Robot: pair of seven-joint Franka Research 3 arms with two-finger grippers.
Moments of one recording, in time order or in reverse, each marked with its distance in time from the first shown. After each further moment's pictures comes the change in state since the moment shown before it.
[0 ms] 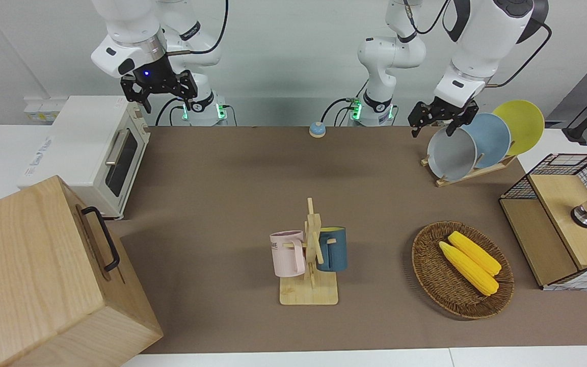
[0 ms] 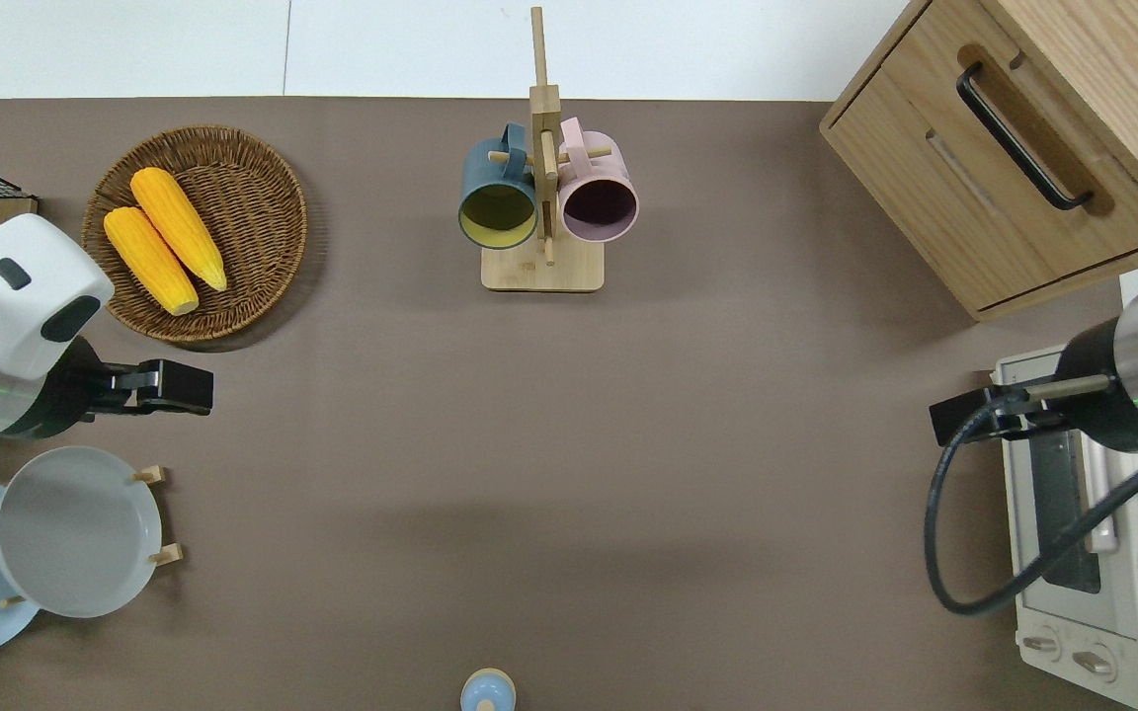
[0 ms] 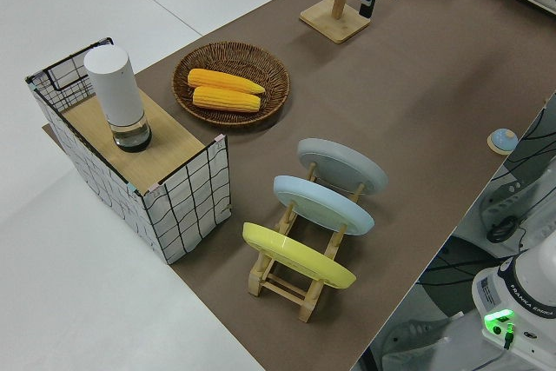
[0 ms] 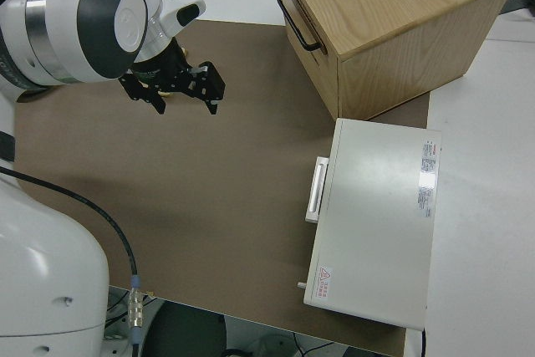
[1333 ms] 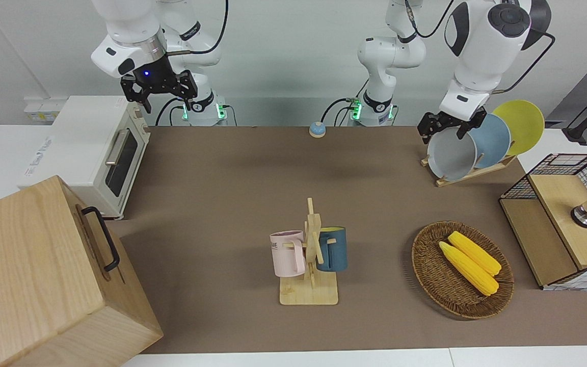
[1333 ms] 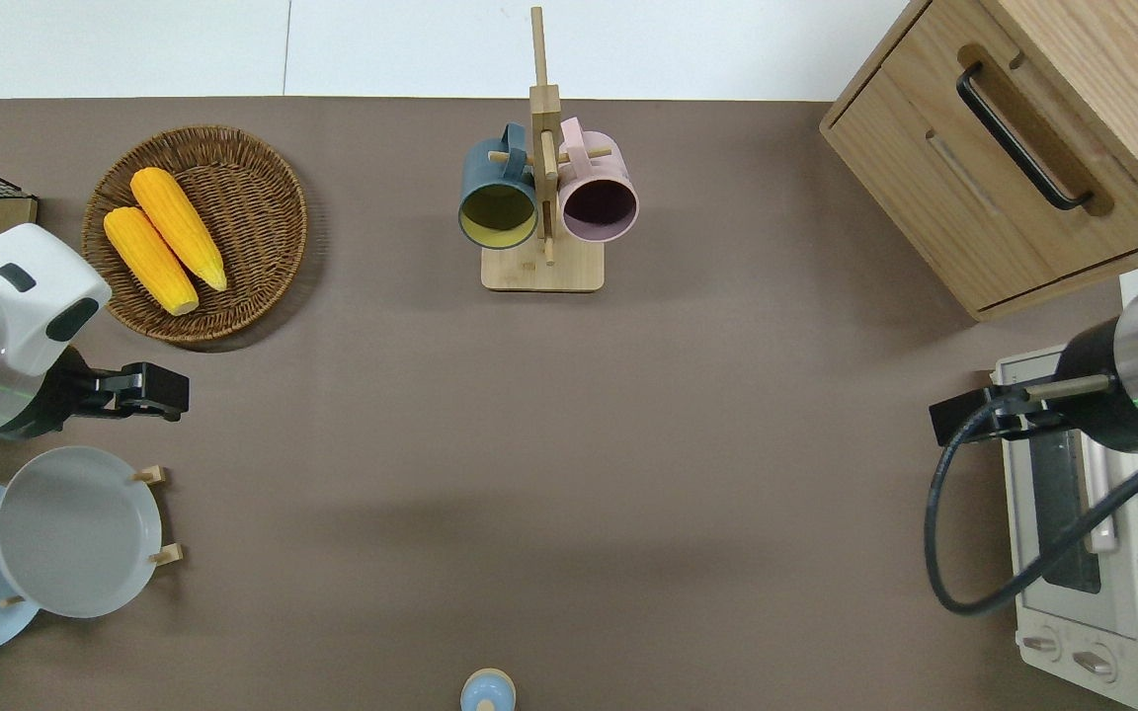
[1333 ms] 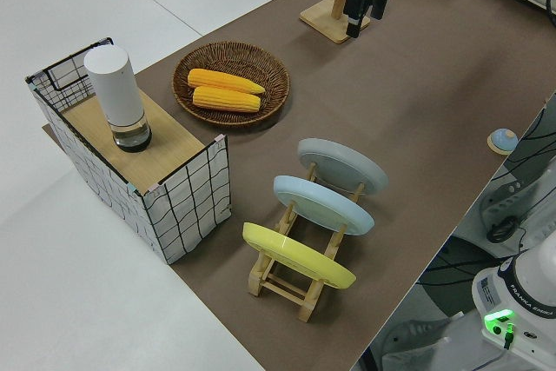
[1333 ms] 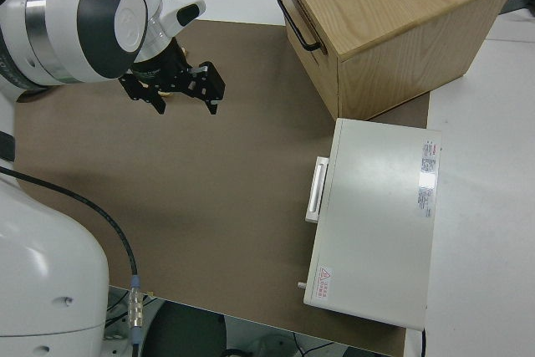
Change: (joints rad) left arm 0.007 0.022 0.018 -0.043 0.149 -0.007 -0.026; right arm 0.000 0.000 0.000 0.000 0.000 0.000 0.000
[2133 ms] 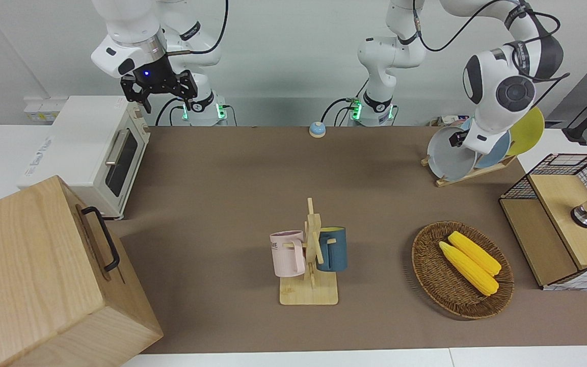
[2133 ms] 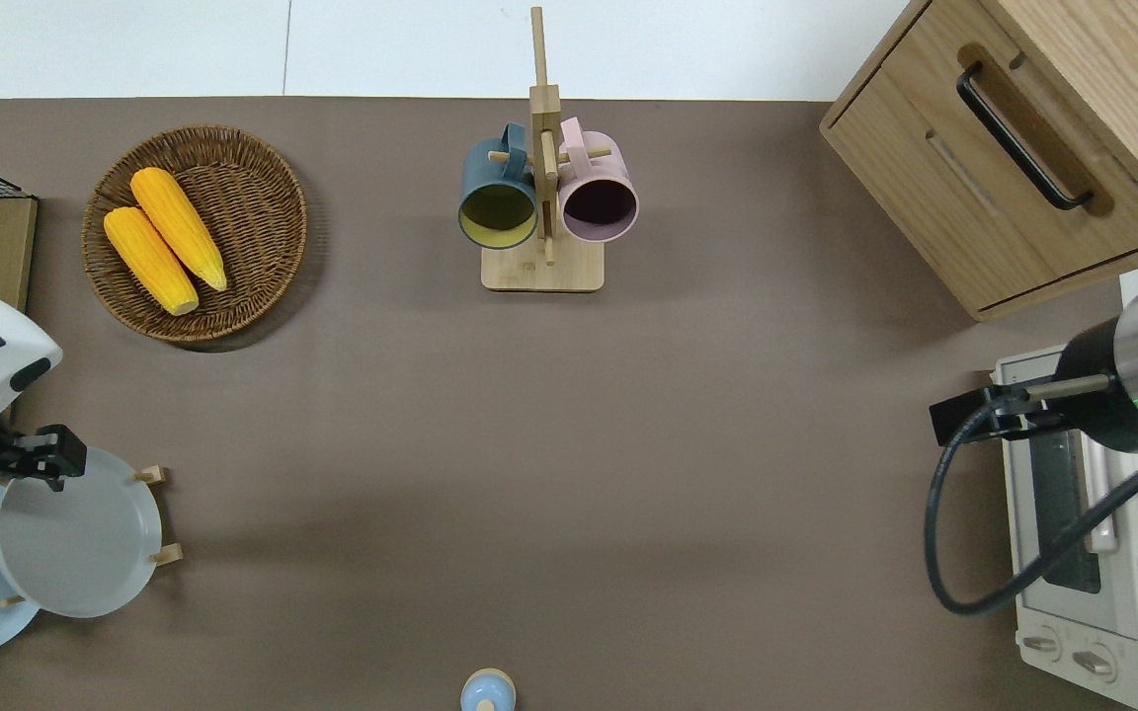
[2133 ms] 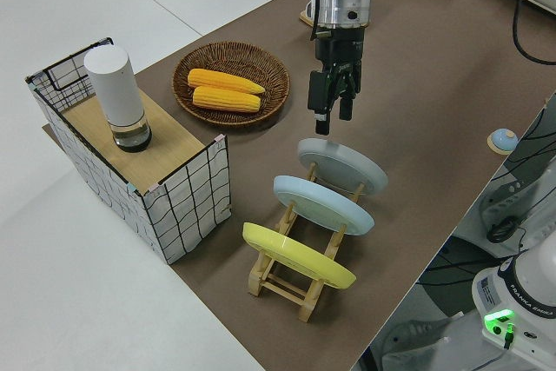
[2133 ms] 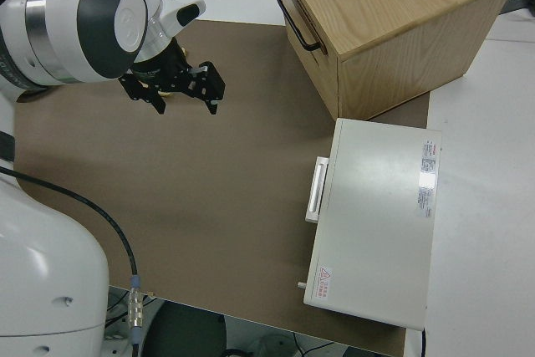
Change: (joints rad) left arm 0.006 0.076 0.168 -0.160 0.248 -0.070 0.058; right arm 0.000 0.000 0.000 0.000 0.000 0.000 0.000
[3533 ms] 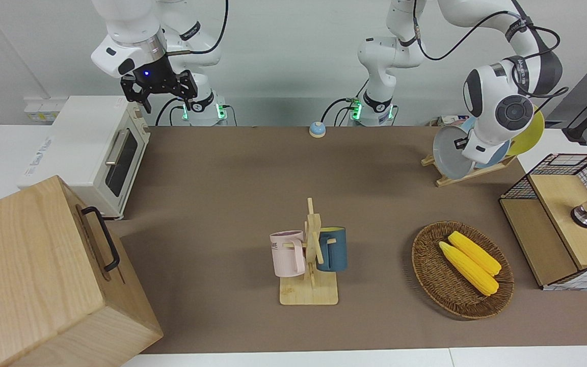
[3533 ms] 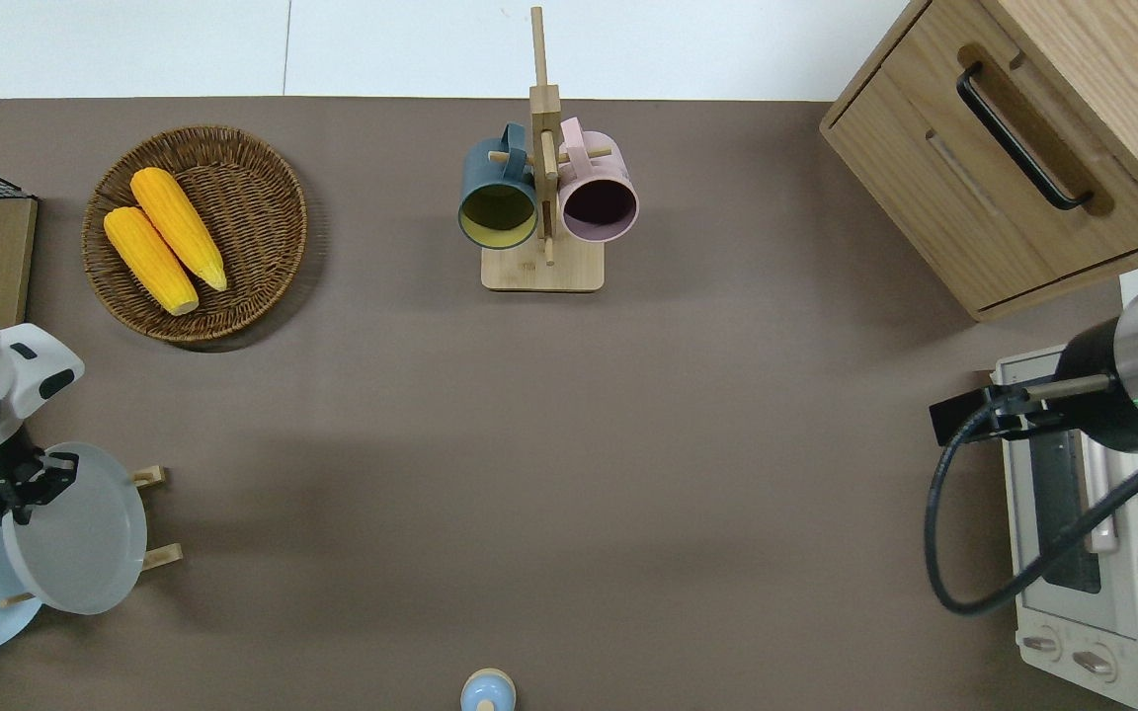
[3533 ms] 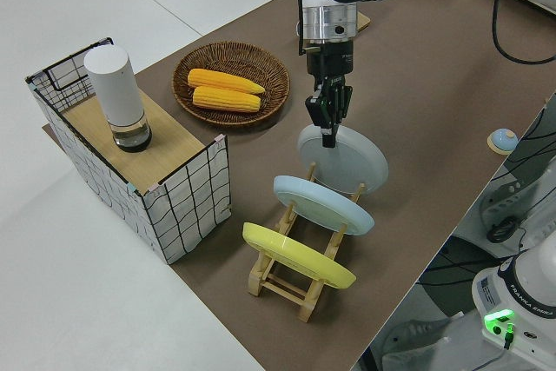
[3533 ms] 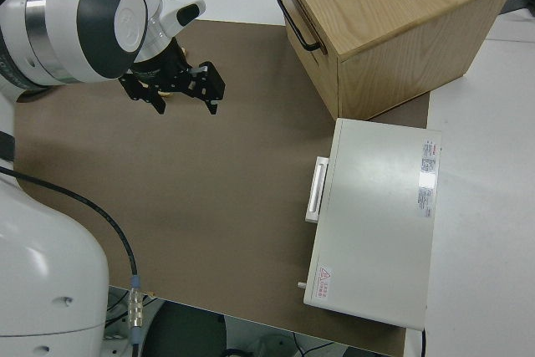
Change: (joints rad) left arm 0.008 0.057 0.001 0.038 0.001 -0.037 0.002; right arm 0.000 0.000 0.000 0.000 0.000 0.000 0.000
